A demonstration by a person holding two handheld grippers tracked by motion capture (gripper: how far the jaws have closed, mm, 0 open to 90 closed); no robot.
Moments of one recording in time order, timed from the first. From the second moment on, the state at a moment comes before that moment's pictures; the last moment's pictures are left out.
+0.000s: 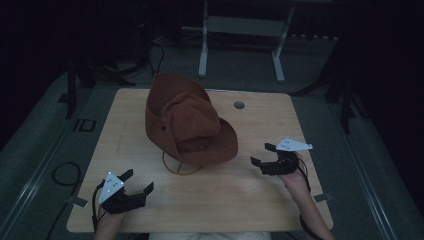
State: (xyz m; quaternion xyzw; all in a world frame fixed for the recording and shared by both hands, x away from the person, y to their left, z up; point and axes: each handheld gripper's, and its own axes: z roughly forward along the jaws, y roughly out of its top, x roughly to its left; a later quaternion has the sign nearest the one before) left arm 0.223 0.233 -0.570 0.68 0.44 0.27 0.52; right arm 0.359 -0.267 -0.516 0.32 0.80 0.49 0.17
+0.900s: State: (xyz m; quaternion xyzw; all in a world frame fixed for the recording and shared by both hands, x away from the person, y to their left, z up) left arm 0.223 0.232 -0.571 0.69 0.44 0.27 0.52; right arm 0.328 -0.319 -0.563 0.38 0.78 0.45 0.19
